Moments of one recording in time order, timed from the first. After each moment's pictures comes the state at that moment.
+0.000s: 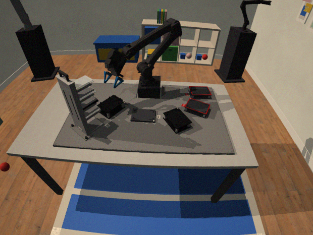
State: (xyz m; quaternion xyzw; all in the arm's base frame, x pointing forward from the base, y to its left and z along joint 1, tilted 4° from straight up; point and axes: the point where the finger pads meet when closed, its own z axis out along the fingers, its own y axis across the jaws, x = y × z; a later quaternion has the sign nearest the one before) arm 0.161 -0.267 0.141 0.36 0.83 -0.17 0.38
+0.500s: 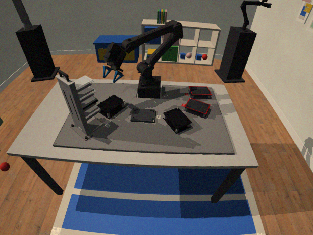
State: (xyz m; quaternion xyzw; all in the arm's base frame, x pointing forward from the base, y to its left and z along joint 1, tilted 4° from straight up) arm 0.158 -0.263 0.182 0.36 0.83 -0.17 0.38
